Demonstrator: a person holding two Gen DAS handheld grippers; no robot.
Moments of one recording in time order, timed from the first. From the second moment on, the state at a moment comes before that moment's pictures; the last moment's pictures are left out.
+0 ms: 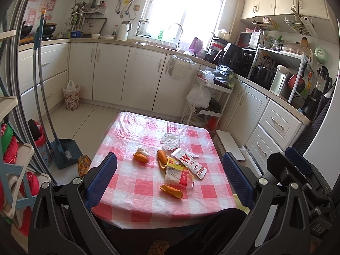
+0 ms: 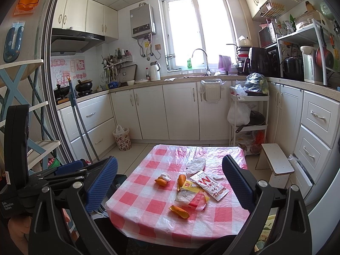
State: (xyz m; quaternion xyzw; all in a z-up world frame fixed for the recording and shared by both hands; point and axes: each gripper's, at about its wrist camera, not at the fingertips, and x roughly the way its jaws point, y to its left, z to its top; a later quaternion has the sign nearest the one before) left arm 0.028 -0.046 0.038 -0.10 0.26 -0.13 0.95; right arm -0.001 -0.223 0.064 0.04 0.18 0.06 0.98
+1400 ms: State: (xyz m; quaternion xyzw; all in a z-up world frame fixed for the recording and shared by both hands) left arm 0.026 -0.023 0.040 -0.12 0.25 -0.11 0.95; right arm 0.002 -0.211 0.067 0.03 0.18 0.05 0.98
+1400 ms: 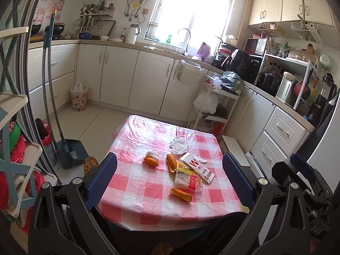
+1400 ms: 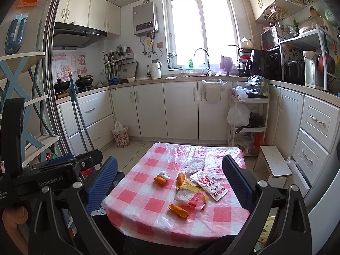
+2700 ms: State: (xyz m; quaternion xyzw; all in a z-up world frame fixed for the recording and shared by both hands) left arm 0.027 -0.016 0.040 -0.12 0.25 -0.11 0.95; right arm 0.003 -0.205 0.056 0.02 0.19 0.06 0.98
